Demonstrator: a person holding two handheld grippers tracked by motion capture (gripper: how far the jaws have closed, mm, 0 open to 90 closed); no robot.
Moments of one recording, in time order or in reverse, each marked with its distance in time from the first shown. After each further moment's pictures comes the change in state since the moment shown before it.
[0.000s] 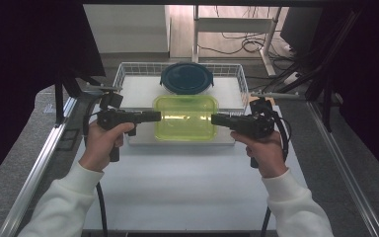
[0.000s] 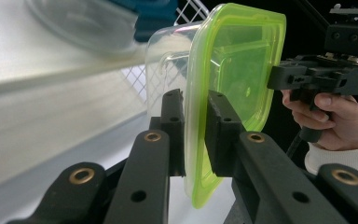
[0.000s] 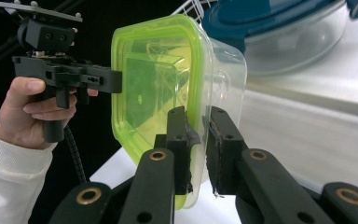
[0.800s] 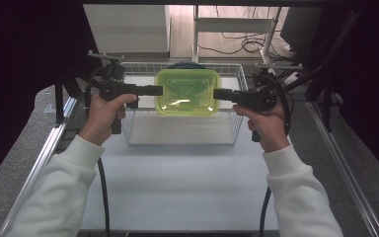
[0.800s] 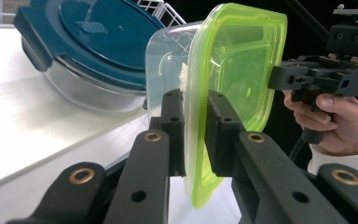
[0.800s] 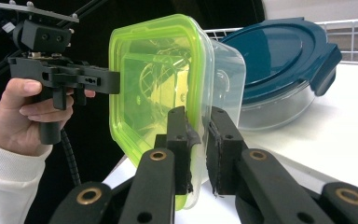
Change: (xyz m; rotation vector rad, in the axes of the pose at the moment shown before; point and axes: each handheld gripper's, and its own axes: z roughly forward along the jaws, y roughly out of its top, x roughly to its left) left arm 0.010 0.057 0.006 -0.001 0.006 0.000; right arm -0.013 0.055 0.006 -0.021 -0.012 -0.007
